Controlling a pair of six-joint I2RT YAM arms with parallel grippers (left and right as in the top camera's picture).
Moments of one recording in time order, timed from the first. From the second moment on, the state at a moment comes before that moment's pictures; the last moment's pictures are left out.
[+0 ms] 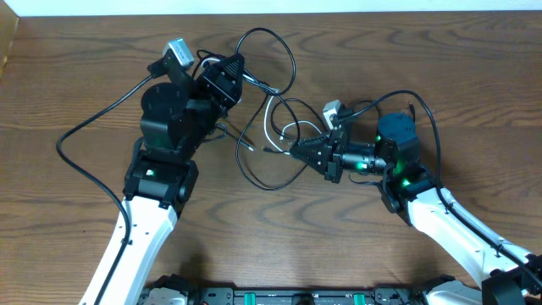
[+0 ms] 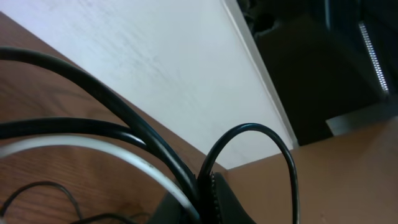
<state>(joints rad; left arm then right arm) -0.25 1.18 0.96 0.09 0.24 -1.04 0.40 1.39 0.65 0.46 -0.92 0.46</state>
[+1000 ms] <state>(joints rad) -0.16 1.16 0.96 -0.09 0.23 -0.96 0.39 1.39 0.65 0.65 -0.85 0.62</state>
